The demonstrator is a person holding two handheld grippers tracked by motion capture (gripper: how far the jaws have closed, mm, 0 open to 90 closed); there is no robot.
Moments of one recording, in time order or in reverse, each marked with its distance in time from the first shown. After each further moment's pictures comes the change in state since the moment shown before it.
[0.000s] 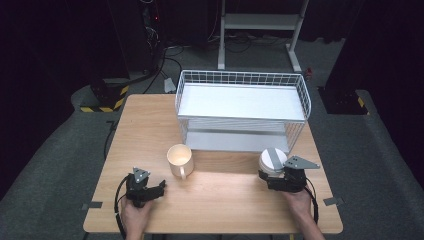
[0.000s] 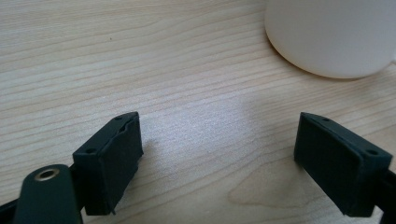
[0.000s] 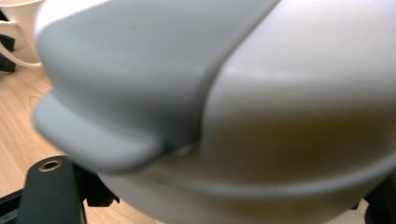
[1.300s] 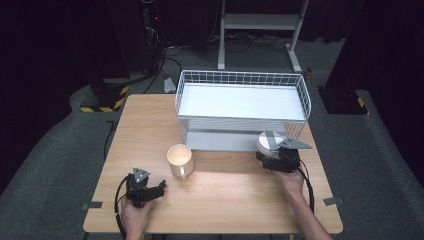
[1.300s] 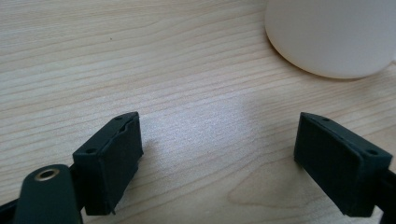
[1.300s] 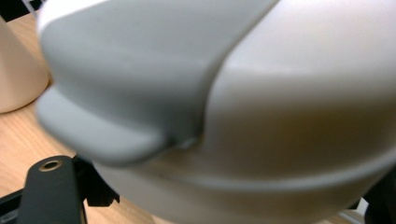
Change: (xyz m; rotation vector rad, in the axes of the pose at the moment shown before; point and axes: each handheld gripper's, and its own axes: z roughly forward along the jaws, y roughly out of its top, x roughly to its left) left arm 0.000 0.000 0.000 0.000 0.001 -0.001; right arm -0.026 0.035 0.038 -0.006 -0.081 0.034
